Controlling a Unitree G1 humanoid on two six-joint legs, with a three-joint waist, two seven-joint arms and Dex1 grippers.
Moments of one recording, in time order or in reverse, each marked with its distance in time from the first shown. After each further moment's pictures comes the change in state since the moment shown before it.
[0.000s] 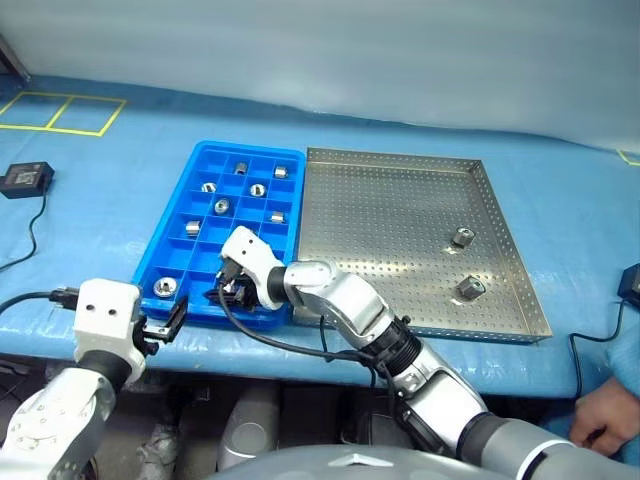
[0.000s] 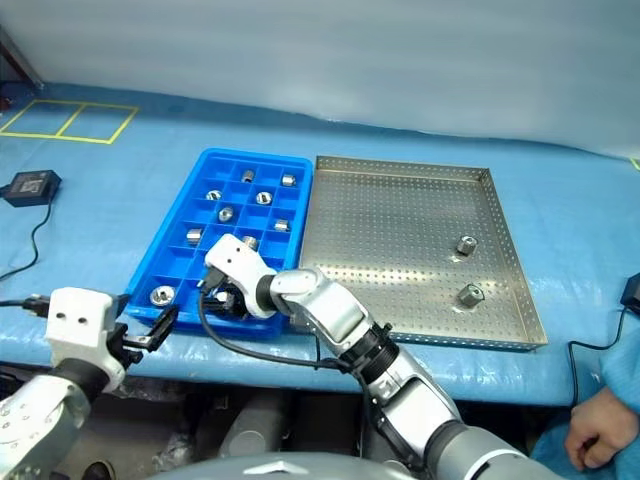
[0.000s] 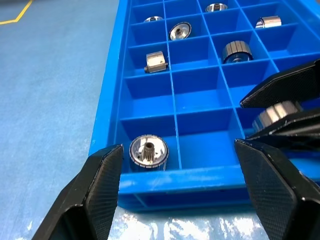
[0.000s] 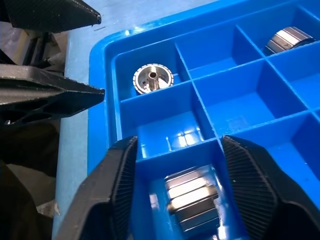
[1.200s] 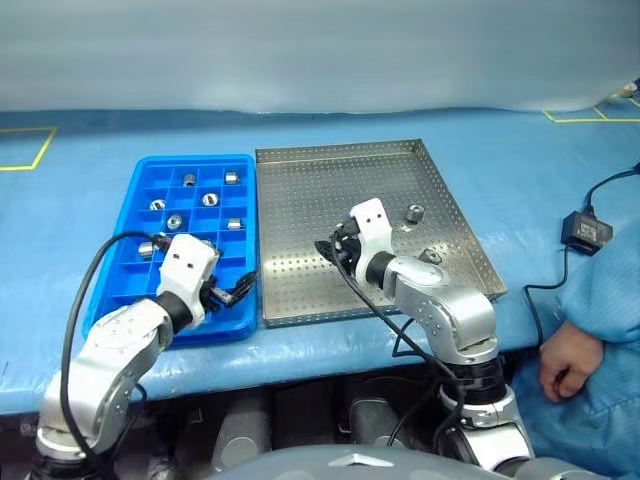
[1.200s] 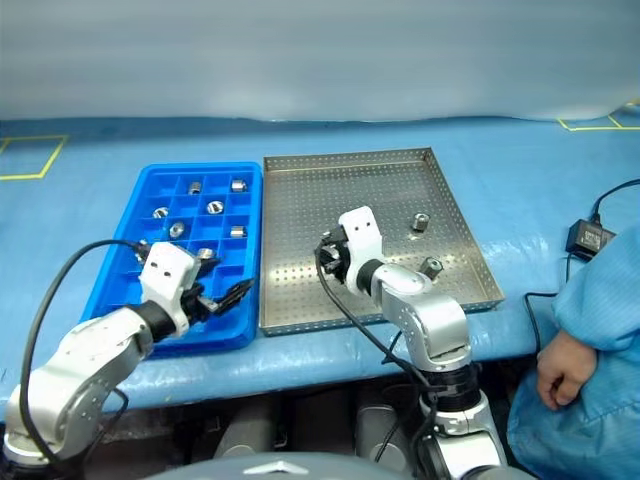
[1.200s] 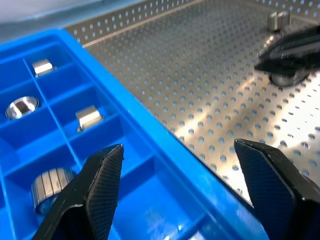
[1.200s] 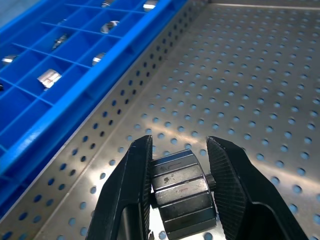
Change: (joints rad) left arm -0.321 0.069 -0.244 0.223 0.096 0.000 -0.223; right arm 0.195 -0.171 -0.385 -0.411 0.101 0.272 -0.195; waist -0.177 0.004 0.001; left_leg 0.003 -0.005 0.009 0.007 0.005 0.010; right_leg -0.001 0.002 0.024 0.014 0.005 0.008
